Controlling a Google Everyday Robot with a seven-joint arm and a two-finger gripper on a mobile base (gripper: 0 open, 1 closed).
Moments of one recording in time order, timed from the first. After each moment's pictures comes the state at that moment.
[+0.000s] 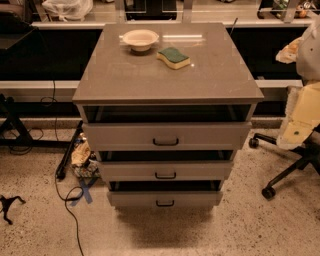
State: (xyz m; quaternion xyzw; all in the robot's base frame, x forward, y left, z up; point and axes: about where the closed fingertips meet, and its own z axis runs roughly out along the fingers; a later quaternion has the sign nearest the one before) arm 0.438 -0.216 0.979 -0.60 0.78 -0.04 0.16
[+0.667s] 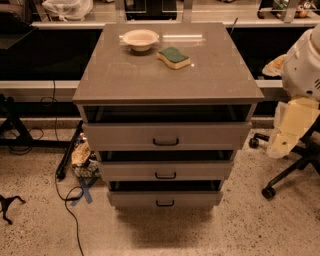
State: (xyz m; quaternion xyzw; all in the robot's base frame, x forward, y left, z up) arm 0.446 -0.210 0.947 -0.62 0.77 -0.02 0.16
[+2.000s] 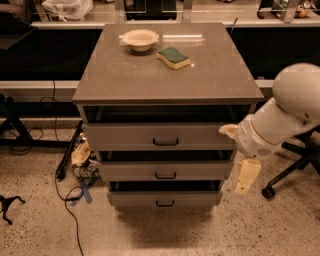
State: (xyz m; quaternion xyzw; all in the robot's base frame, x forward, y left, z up) arm 0.469 -0.178 0.754 -0.69 0.70 0.09 0.16
